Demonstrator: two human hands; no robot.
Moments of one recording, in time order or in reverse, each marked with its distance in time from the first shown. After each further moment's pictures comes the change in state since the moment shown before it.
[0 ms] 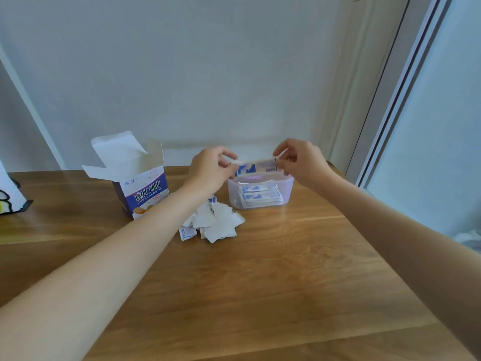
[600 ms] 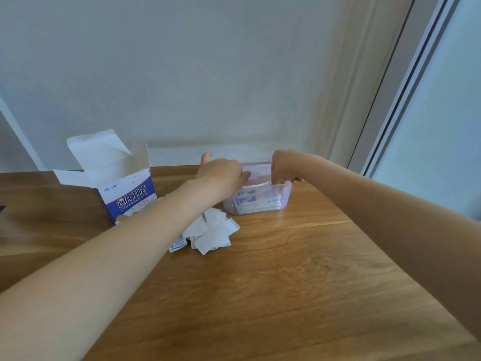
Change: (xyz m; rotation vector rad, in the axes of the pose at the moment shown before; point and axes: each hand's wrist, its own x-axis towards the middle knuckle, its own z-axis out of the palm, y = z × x) left_hand 0.034 0.004 0.031 0.867 -0.310 0.162; right_hand 0.052 -0.005 0.018 -0.722 -0.512 0.262
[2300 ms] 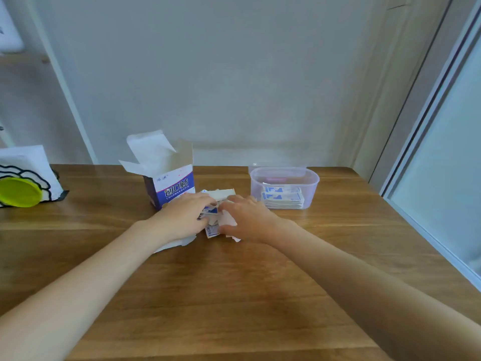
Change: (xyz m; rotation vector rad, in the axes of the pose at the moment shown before) left_hand -0.106 -0.100 0.030 -0.208 -0.107 -0.017; right_hand -0.062 -0.106 0.085 0.097 0.122 -0.543
